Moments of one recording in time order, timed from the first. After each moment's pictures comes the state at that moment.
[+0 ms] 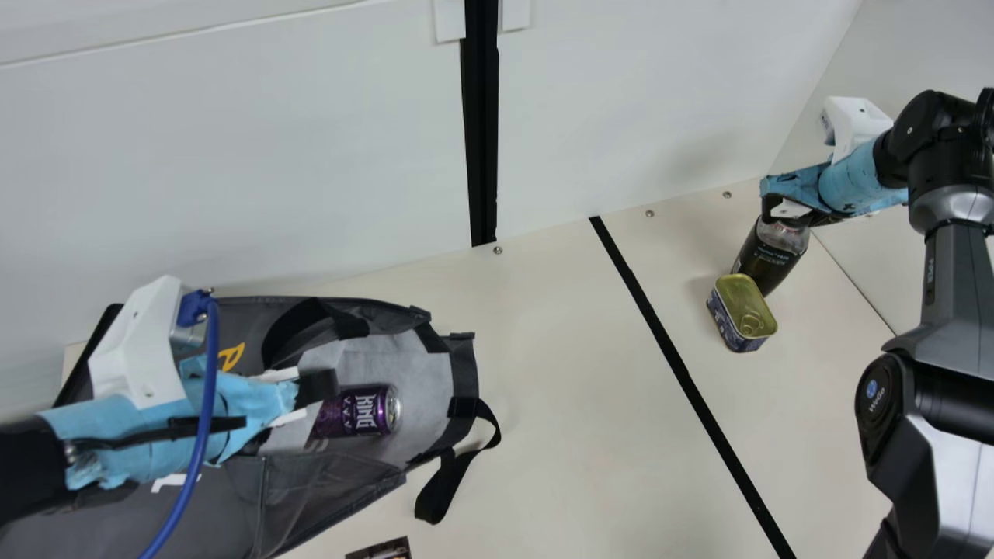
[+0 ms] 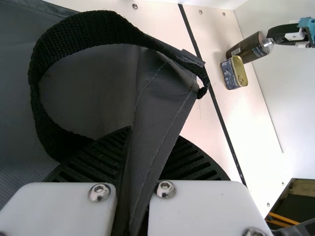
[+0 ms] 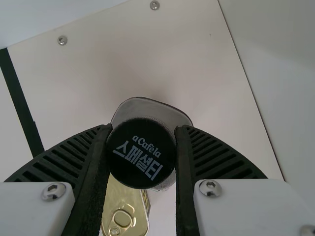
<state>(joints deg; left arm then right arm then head) -23.1 88.0 -81.9 -38.6 53.9 4.8 -33.5 123.9 -127.2 9.3 70.1 -15.6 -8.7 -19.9</state>
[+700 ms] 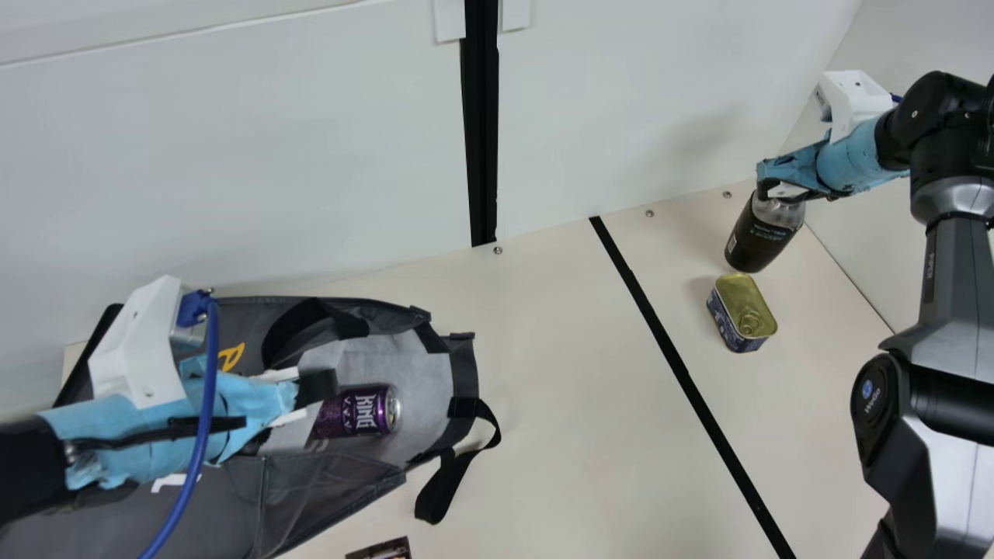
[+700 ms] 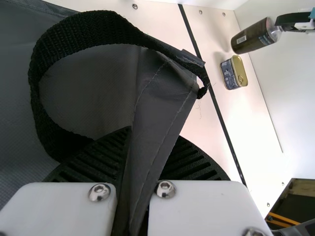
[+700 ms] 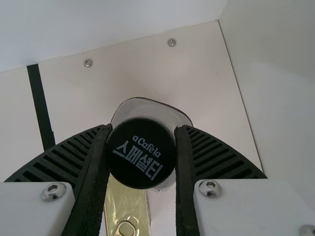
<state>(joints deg) -23.1 88.0 -81.9 -38.6 53.9 4.8 -32.2 123.3 -131.7 11.0 70.0 -20.4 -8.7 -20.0</state>
